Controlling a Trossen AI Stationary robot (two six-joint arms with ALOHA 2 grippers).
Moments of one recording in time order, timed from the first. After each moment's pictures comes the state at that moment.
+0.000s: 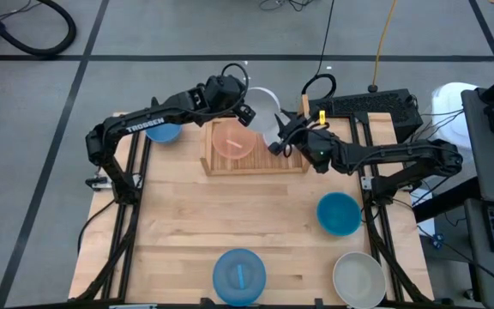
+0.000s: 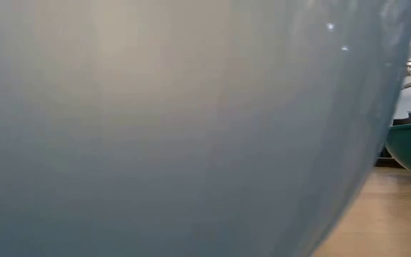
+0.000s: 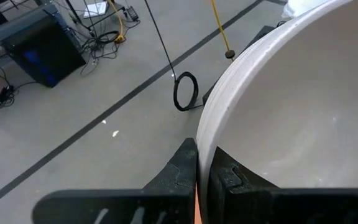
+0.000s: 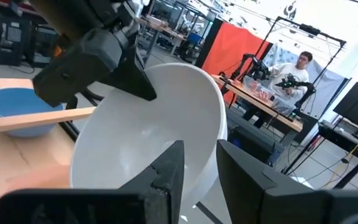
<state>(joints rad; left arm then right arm) 0.39 1.71 1.68 -0.55 -0.44 -0.09 -0.08 1.33 0.96 0.29 0.89 -0.35</state>
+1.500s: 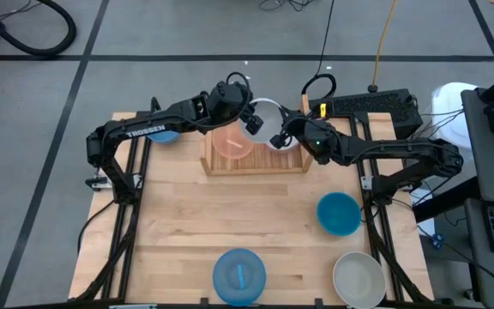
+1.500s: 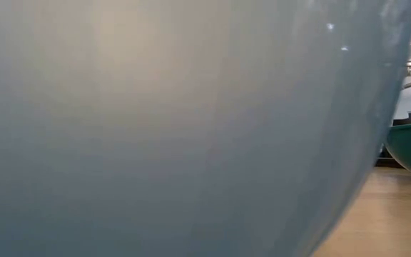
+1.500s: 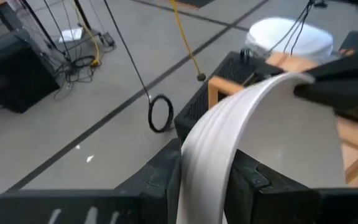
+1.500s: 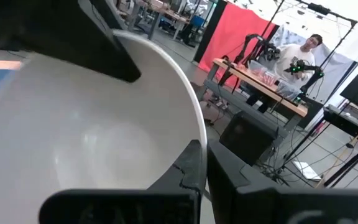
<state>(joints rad) 0.31 1.71 1.68 -0.44 -0.42 -0.09 -0.16 1.33 0.96 0.19 0.79 -0.28</state>
